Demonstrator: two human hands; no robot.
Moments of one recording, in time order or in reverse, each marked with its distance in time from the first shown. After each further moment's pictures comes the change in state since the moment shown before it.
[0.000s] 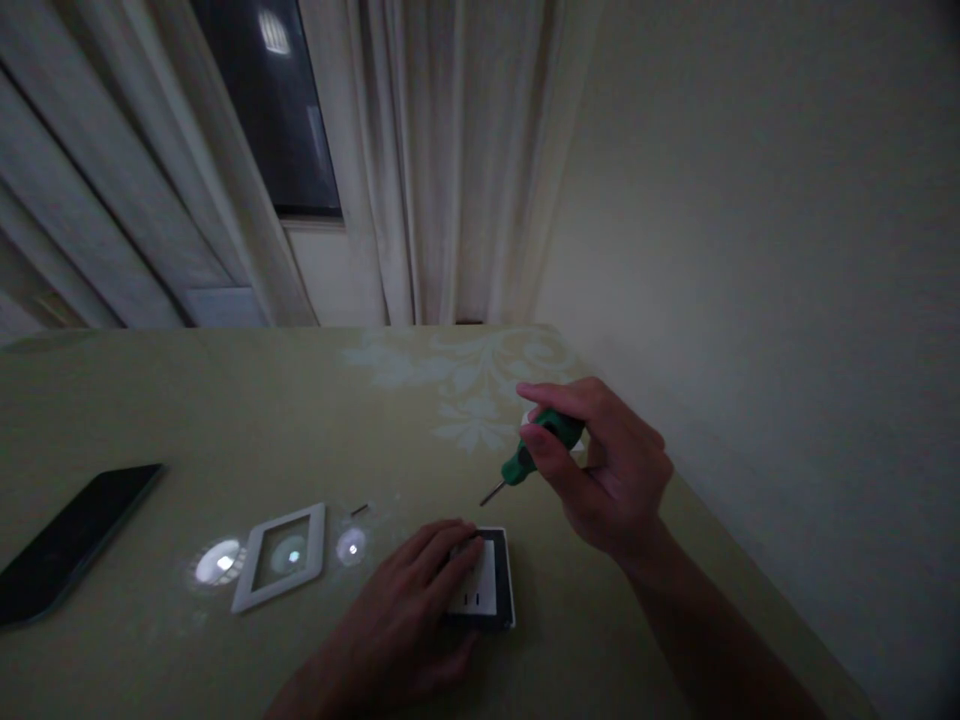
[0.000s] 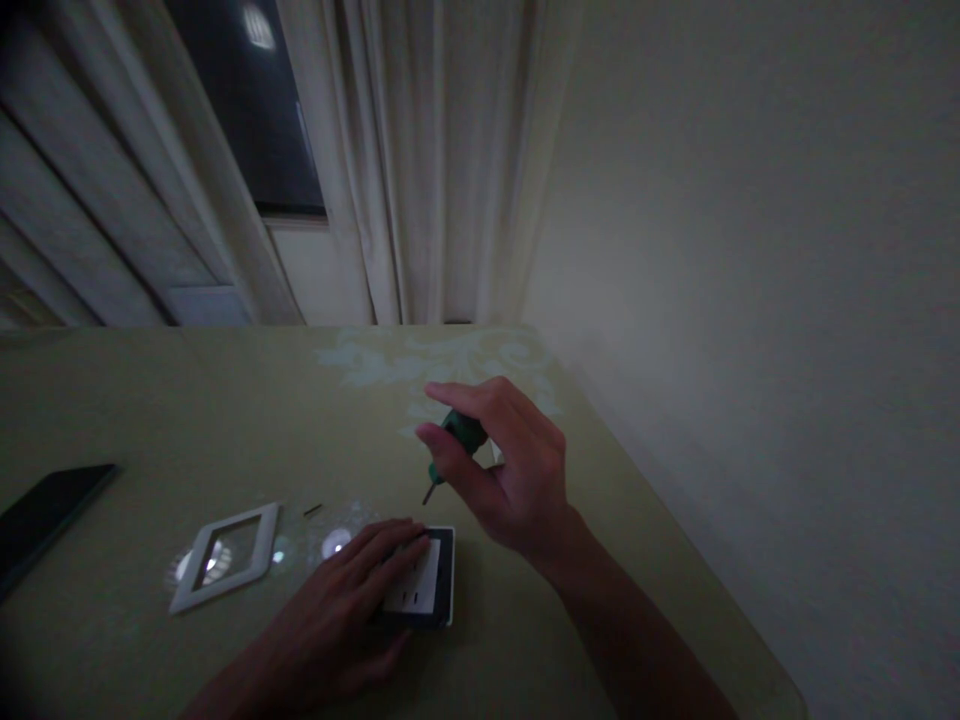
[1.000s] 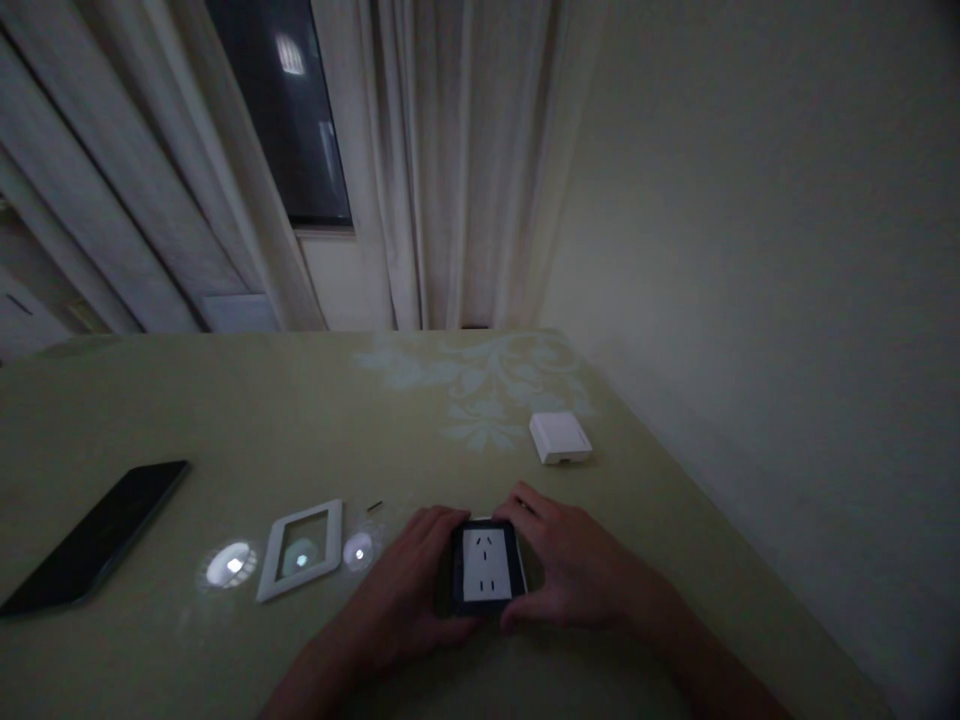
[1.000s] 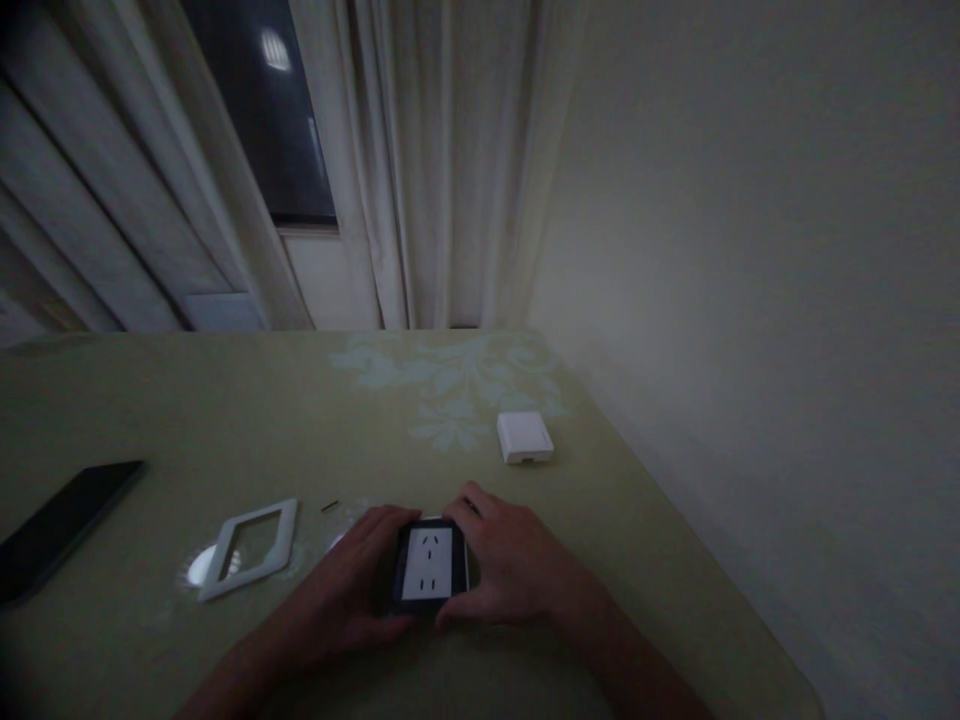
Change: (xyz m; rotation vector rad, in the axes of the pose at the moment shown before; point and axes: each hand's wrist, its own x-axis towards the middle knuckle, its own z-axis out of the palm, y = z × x) left_hand 0.003 -0.012 -0.011 -0.250 0.008 -0.220; right_hand -0.089 0.014 0.007 -0.116 -1.089 0.475
